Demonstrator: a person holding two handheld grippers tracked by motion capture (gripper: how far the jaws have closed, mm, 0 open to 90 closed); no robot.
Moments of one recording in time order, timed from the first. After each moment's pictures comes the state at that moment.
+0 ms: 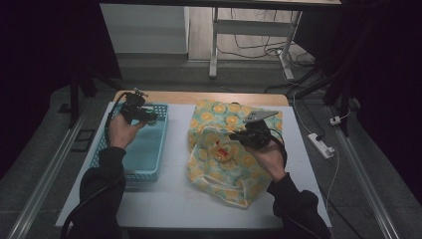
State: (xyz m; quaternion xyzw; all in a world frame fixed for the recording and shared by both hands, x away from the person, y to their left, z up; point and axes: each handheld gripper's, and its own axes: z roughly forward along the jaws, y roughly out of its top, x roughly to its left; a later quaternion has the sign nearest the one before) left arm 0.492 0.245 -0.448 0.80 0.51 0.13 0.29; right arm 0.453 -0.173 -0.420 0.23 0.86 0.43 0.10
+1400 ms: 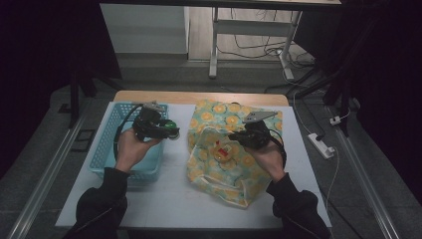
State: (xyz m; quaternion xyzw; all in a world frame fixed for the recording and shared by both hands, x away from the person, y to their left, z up) left arm 0.420 0.174 -0.420 0.84 0.38 0.10 0.38; right arm 0.452 -0.172 -0.420 0.23 0.86 0.44 0.10
